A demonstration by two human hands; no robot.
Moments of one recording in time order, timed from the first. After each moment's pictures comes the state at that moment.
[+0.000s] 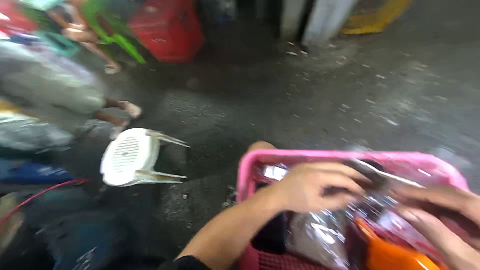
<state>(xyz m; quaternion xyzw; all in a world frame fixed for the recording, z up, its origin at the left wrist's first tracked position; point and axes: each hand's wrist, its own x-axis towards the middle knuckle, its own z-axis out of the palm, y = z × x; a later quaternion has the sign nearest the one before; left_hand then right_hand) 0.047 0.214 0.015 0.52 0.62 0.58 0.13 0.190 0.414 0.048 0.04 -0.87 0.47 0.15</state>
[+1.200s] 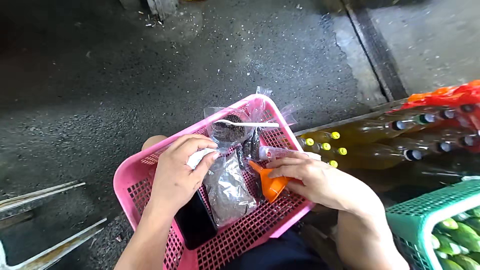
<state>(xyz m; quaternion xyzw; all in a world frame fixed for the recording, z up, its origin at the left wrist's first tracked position) 0.046 0.207 0.001 0.42 0.78 0.45 0.13 0.287 0.441 0.011 -0.05 -0.94 0.32 -0.12</state>
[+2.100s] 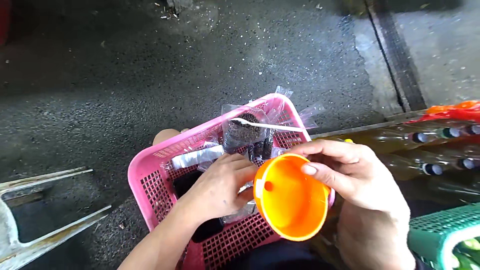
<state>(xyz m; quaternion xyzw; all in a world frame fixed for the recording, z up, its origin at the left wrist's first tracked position) 0.072 0.219 -0.004 0.63 0.61 0.43 0.21 0.243 0.430 0.047 -0.06 -0.79 0.61 0.11</state>
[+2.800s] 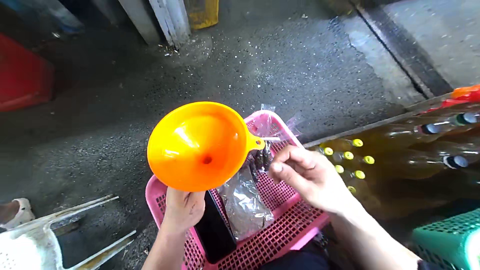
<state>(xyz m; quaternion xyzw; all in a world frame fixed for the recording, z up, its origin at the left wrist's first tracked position) 0.042 0.202 0.020 0.41 0.58 0.68 0.16 0.223 0.405 0.026 -0.10 -0.78 0.59 0.20</state>
